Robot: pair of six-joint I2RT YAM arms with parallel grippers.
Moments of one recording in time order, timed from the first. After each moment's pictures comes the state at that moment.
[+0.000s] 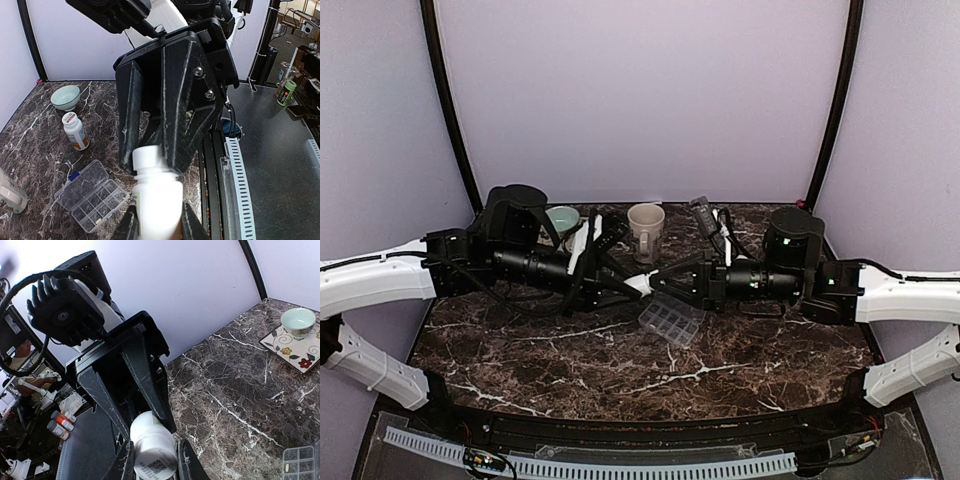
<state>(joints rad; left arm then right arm) -1.02 1.26 1.08 -0.23 0.45 0.15 1.05 1.18 0.82 0.24 -0.38 0.49</state>
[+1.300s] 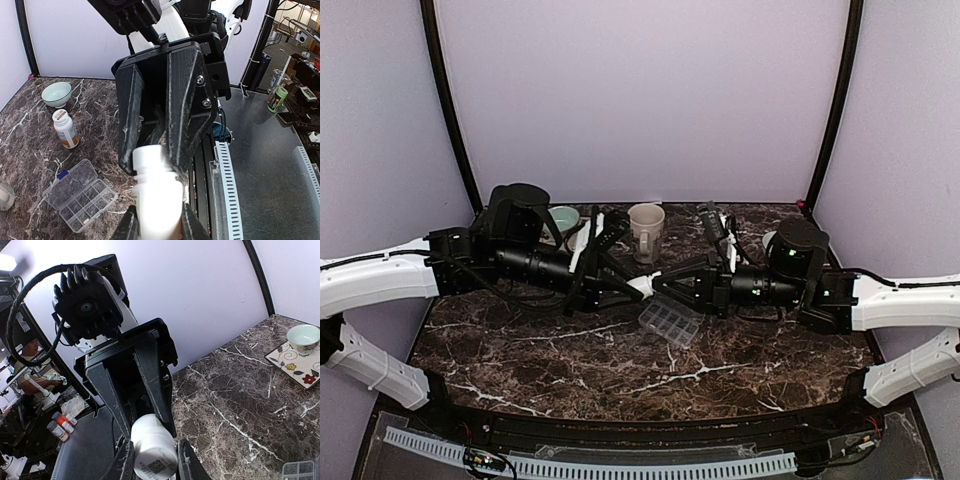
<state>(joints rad) -1.01 1.27 1.09 -0.23 0.51 0.10 1.04 1.18 0.73 0.42 -0.41 0.47</state>
